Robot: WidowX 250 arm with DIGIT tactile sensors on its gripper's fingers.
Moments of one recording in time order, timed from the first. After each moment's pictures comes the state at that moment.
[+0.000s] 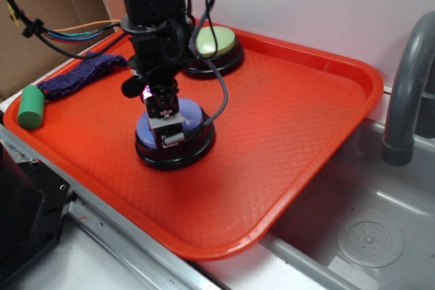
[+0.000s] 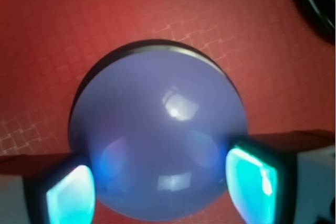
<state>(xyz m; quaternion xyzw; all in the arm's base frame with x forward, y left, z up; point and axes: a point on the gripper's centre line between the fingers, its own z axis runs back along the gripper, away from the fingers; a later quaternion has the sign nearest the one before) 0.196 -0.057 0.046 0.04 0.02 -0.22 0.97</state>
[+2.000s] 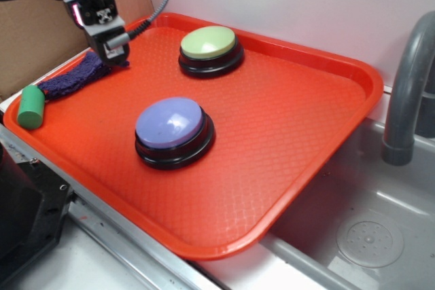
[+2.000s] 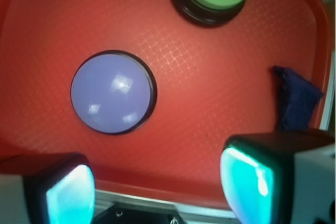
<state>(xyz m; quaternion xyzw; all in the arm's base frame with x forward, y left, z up) 0.175 -0.014 0.146 0.04 -0.01 -0.11 0.99</state>
